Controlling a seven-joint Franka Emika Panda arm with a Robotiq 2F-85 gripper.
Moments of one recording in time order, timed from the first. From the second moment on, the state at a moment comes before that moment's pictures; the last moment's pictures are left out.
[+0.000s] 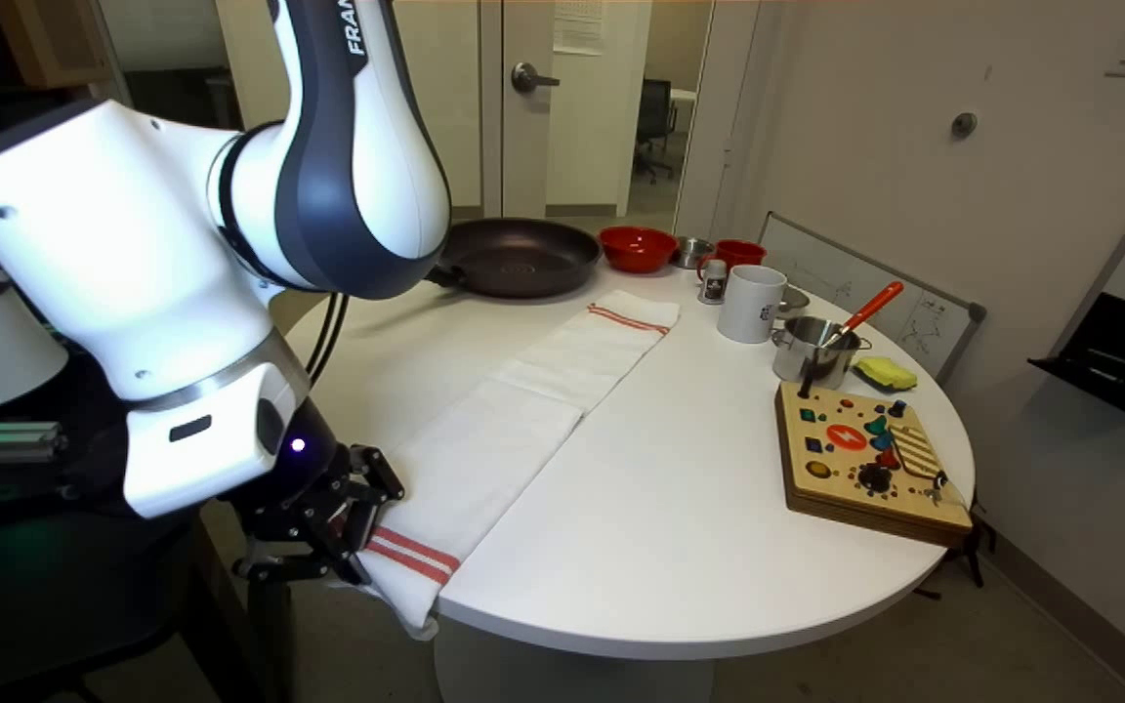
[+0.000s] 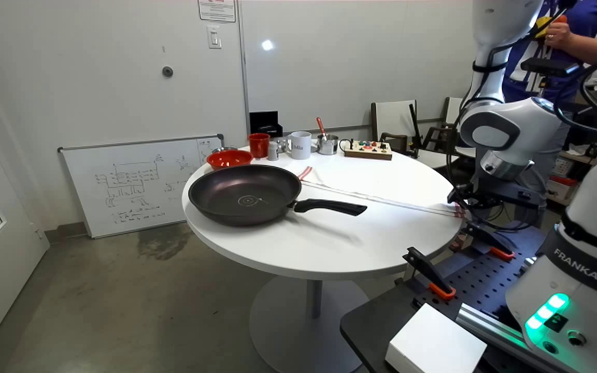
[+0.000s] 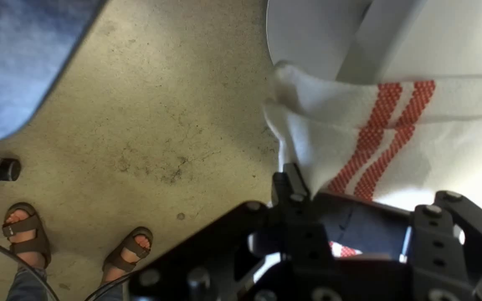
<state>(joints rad) -0.15 0.57 -0.46 -2.47 2.02 2.81 -1.64</state>
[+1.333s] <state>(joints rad) -0.14 0.53 -0.48 -2.34 1.79 2.87 -1.31</state>
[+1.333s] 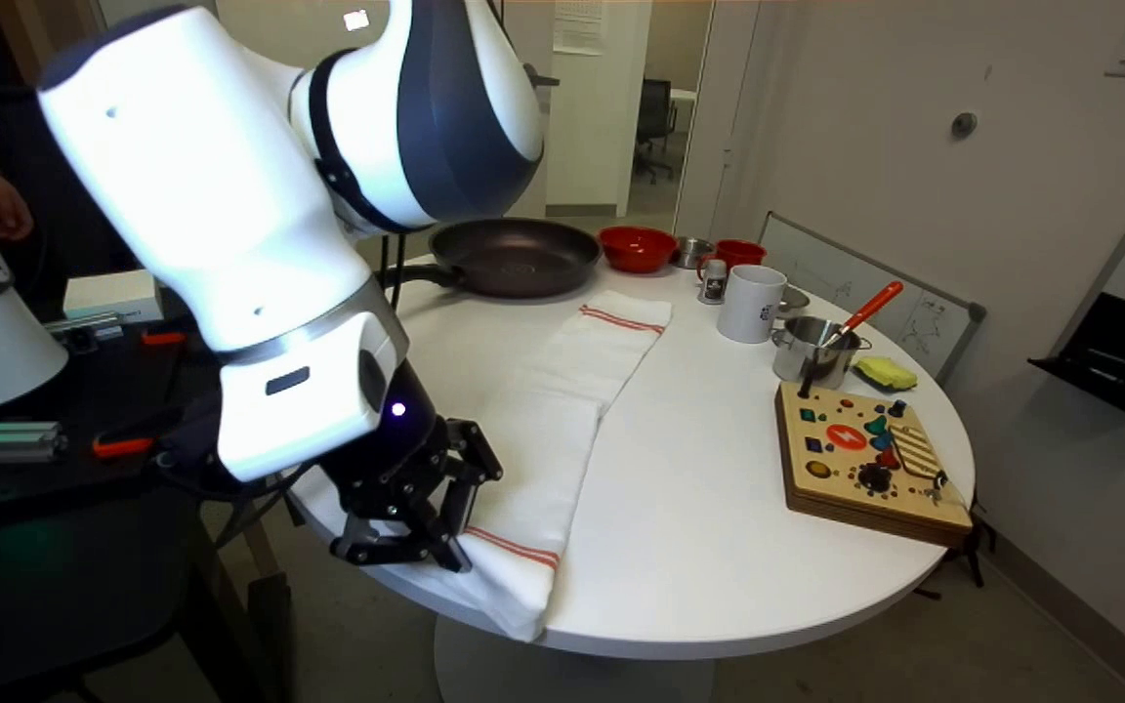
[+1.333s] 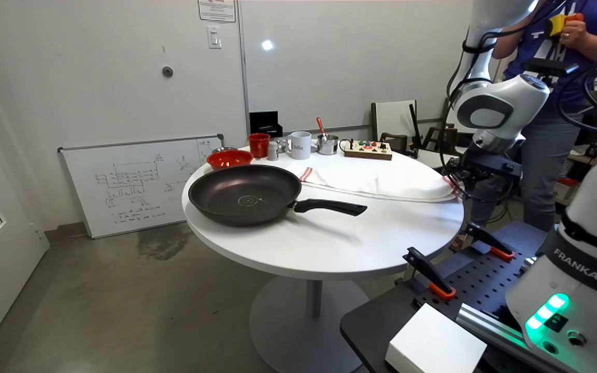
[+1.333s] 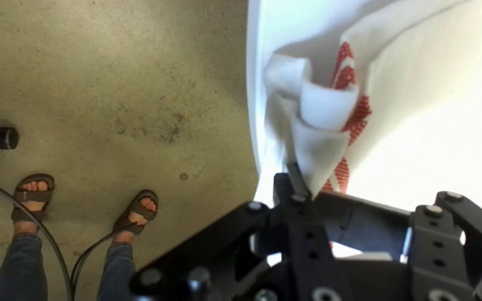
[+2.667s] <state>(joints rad) -0.11 0.36 -0.48 -2.30 1.25 2.69 -0.89</state>
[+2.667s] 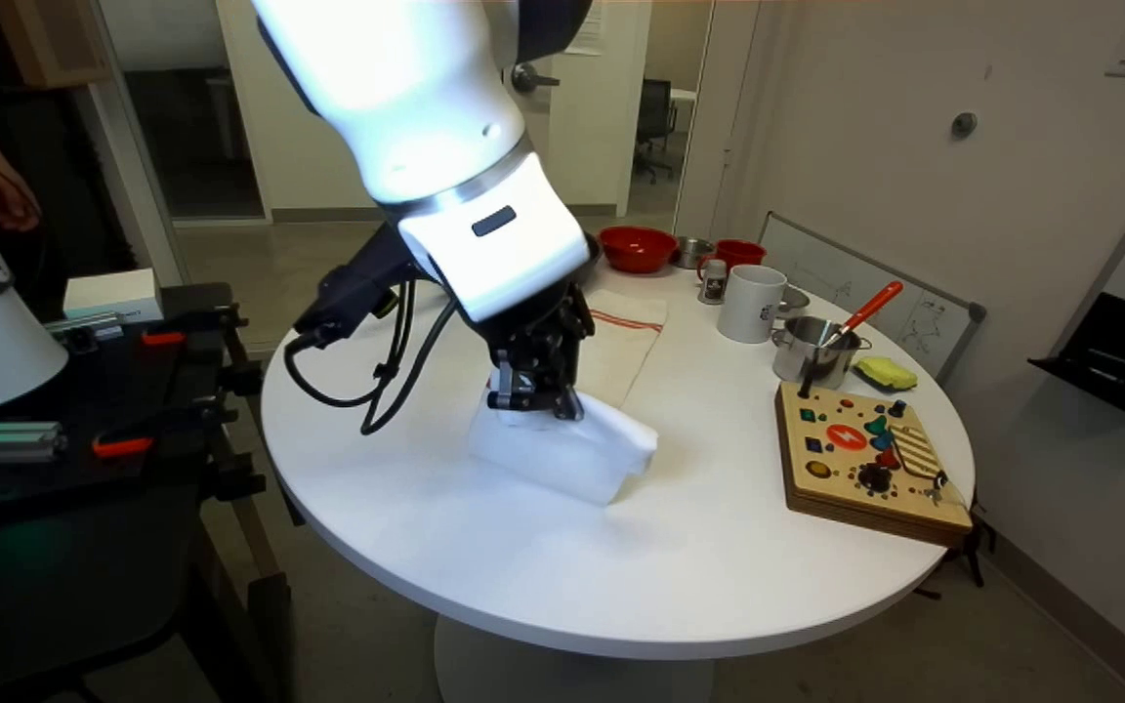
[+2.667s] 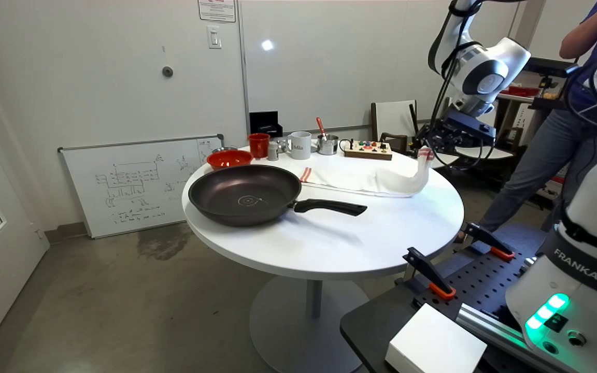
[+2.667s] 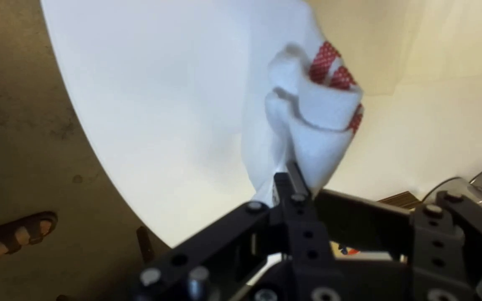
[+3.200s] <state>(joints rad) -0.21 0.34 -0.34 -2.29 1.20 2.60 -0.88</state>
